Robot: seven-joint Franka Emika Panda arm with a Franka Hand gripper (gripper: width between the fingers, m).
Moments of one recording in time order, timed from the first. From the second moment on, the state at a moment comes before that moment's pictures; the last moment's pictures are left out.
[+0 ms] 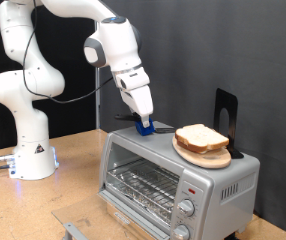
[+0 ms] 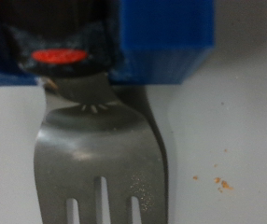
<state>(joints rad) 0.08 -0.38 0.28 -2.61 0.44 2.42 -0.38</state>
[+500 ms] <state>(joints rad) 0.08 -0.35 0.29 -2.61 0.44 2.43 -0.38</state>
